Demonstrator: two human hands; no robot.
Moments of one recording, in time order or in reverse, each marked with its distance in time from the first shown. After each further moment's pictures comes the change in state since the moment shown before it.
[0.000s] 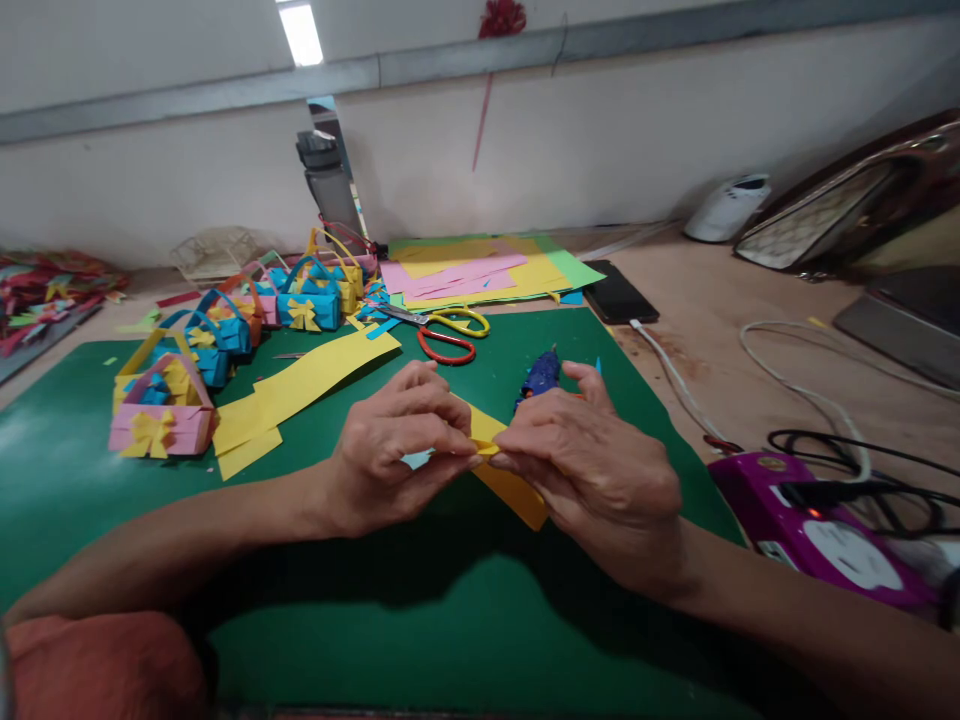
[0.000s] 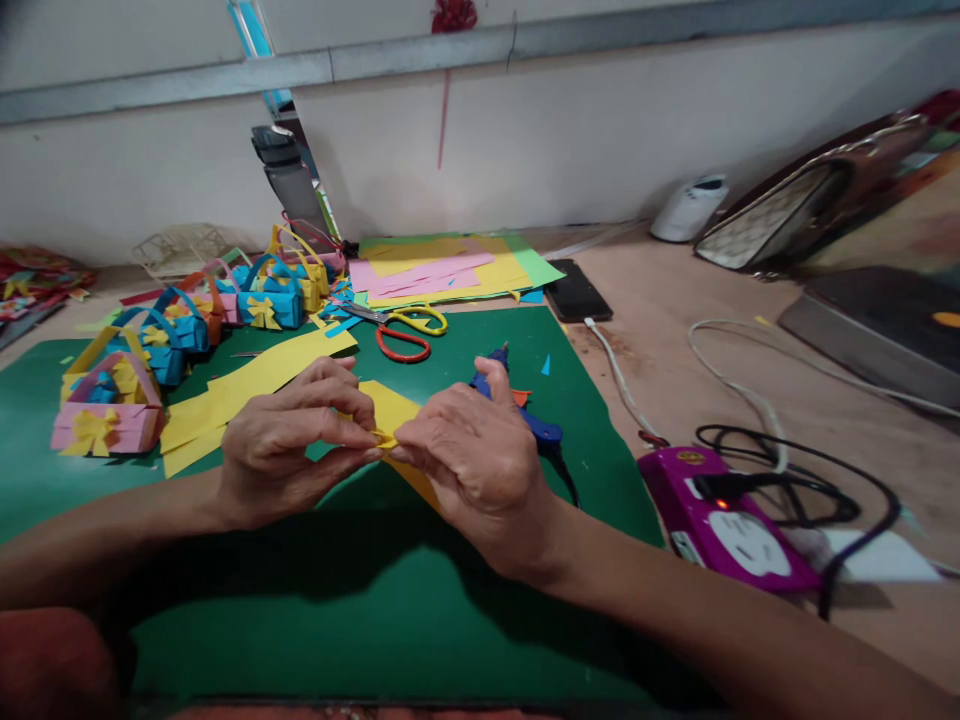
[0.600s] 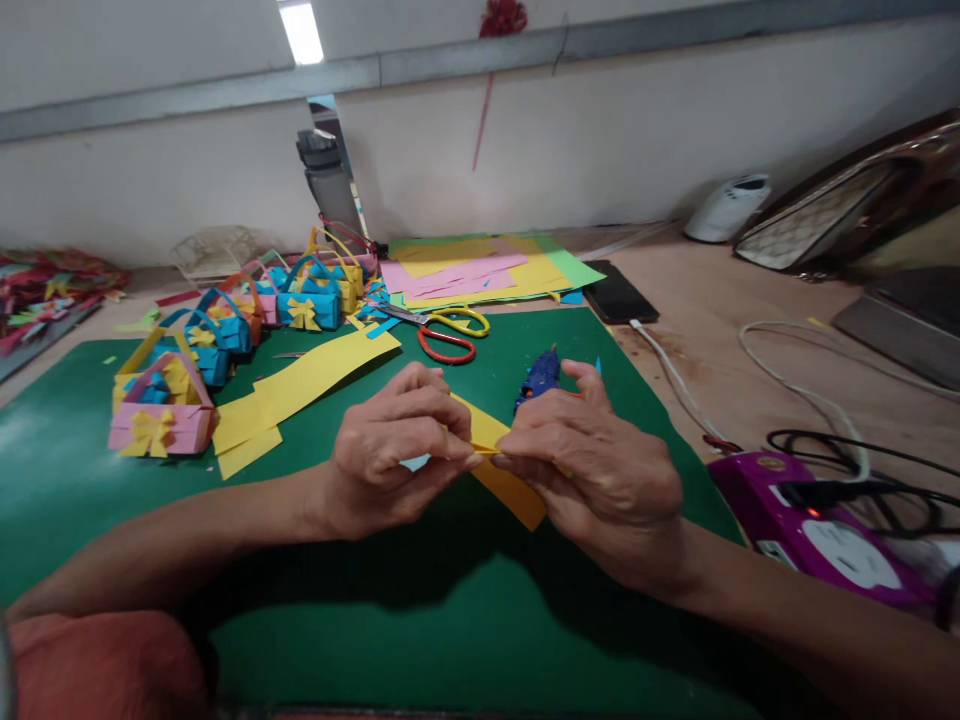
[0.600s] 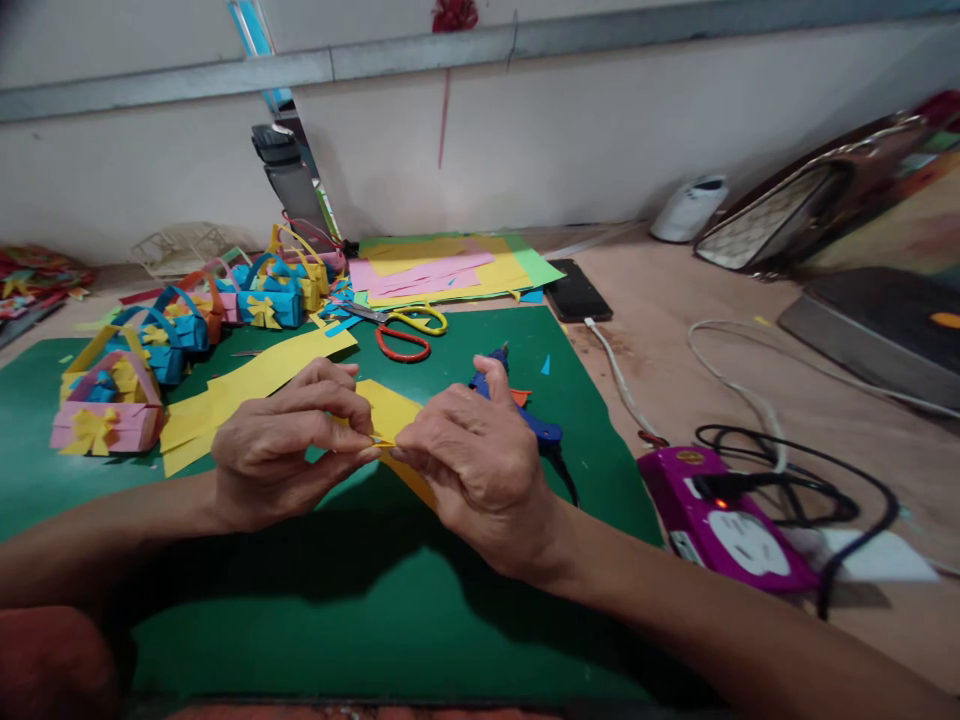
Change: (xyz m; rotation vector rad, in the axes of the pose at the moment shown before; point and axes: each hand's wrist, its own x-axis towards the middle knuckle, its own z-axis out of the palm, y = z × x) left_hand 0.001 0.003 0.000 -0.010 0.011 0.025; right_hand 0.001 0.000 -0.002 0.055 -0.017 0.020
